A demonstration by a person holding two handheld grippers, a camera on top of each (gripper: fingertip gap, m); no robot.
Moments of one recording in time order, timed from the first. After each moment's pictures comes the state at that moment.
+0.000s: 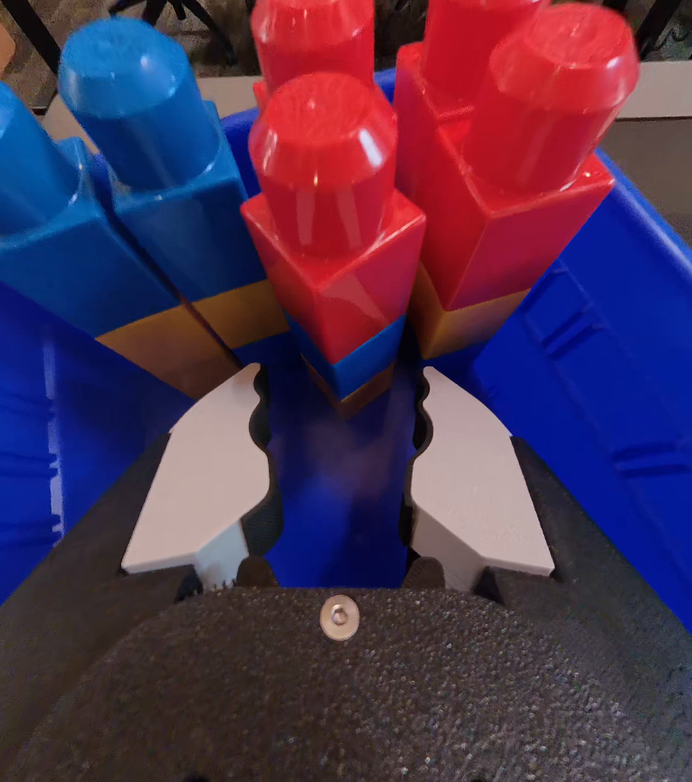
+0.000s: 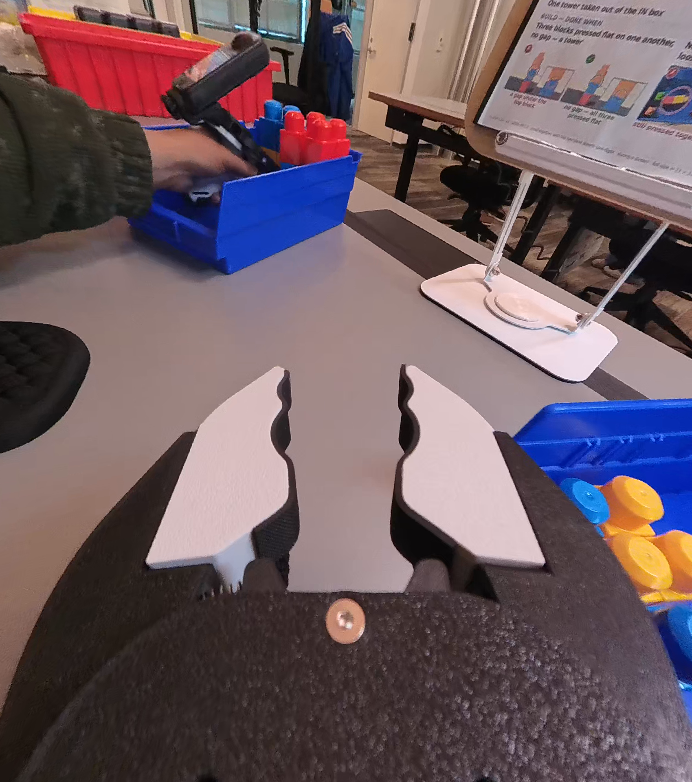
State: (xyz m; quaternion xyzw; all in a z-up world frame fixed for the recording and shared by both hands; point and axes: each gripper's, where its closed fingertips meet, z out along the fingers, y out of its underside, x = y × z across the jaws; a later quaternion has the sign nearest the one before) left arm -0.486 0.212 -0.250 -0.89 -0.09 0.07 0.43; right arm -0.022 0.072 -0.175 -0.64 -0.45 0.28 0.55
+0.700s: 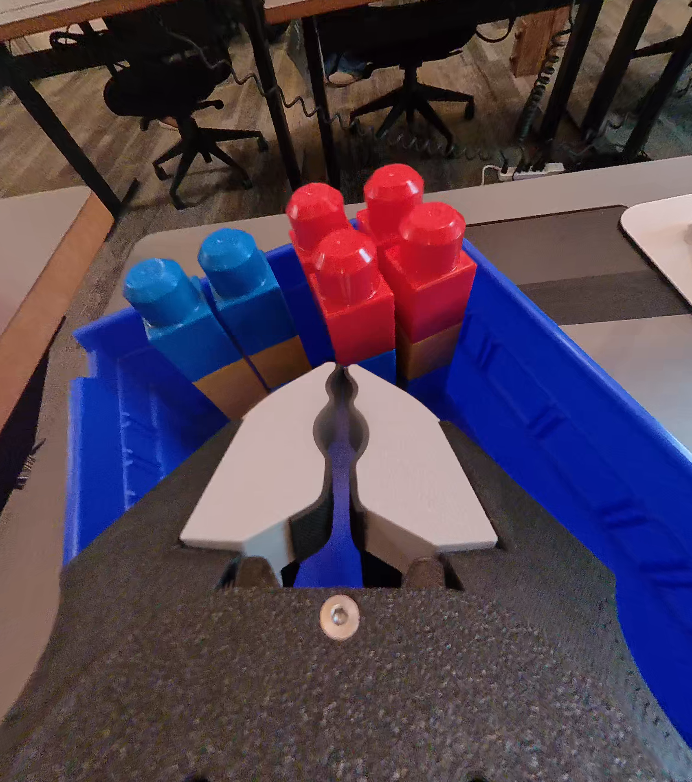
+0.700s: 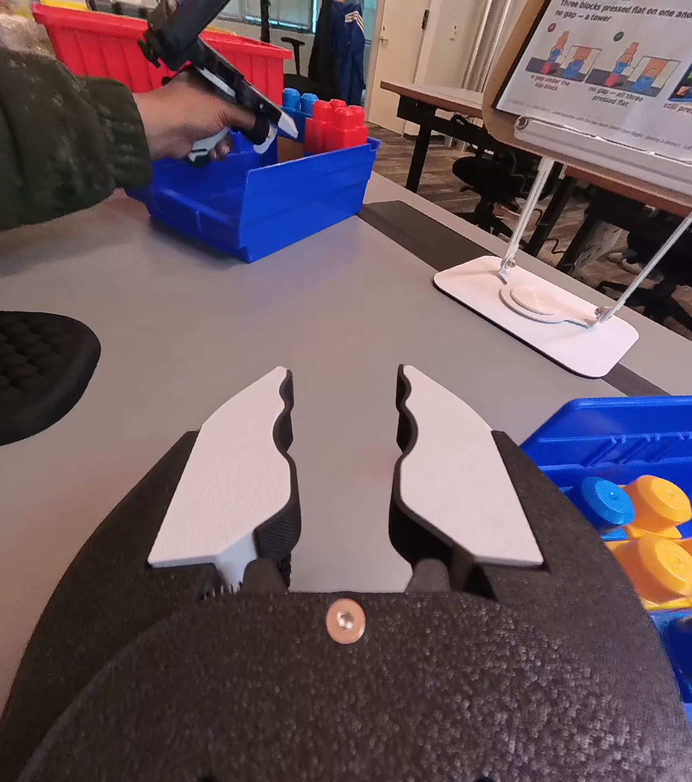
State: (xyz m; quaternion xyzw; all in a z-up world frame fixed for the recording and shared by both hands) left arm -0.480 0.204 -0.188 -0.85 -0.03 0.10 0.51; right arm -0.026 0.068 -0.183 -0.64 -0.46 0.29 0.54
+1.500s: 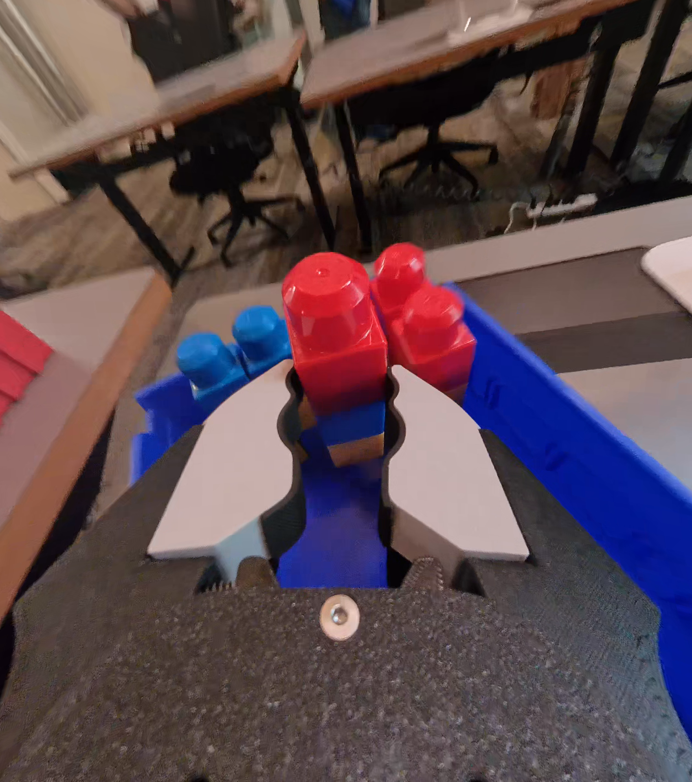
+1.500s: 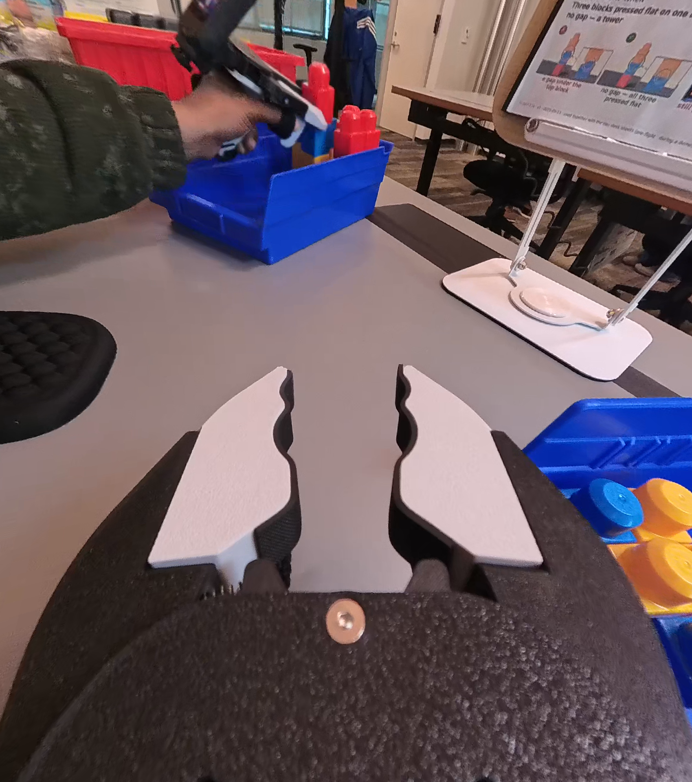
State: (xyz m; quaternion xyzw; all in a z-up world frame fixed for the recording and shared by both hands) left arm -0.482 0.219 -0.157 -0.82 -0.01 0.16 0.55; right arm -0.025 0.063 -0.181 -0.64 -0.46 0.30 0.54
